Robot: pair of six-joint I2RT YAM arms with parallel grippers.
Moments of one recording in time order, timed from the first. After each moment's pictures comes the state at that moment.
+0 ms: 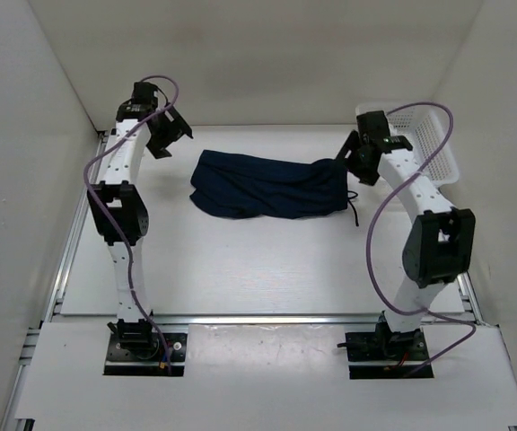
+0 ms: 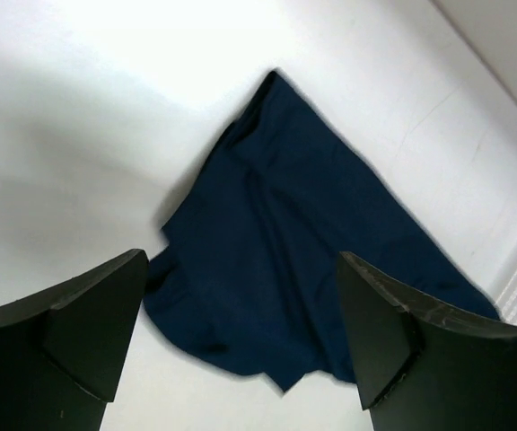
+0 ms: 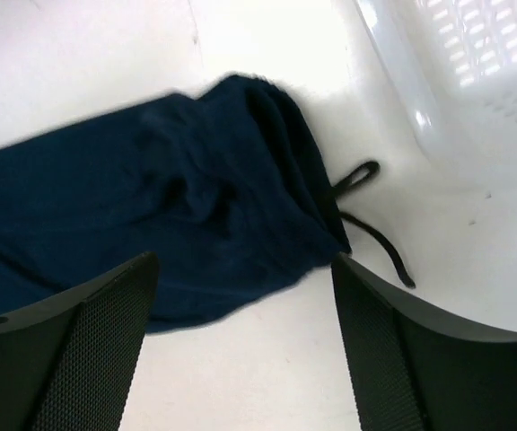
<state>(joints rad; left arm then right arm) -0.03 2.35 2.37 -0.94 0.11 -0.67 0.19 1.82 1.66 -0.75 0.15 0.65</state>
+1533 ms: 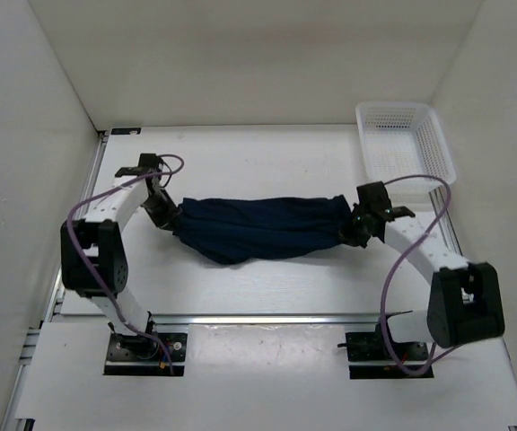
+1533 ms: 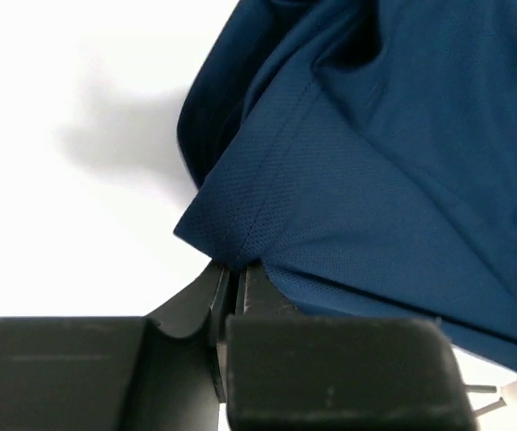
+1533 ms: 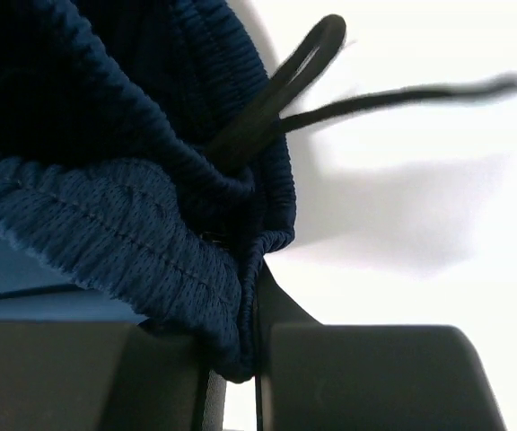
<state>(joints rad) -0.05 1.75 1.30 -0.91 0.09 -0.64 0.24 1.42 0.88 -0.53 -0.05 0.76</state>
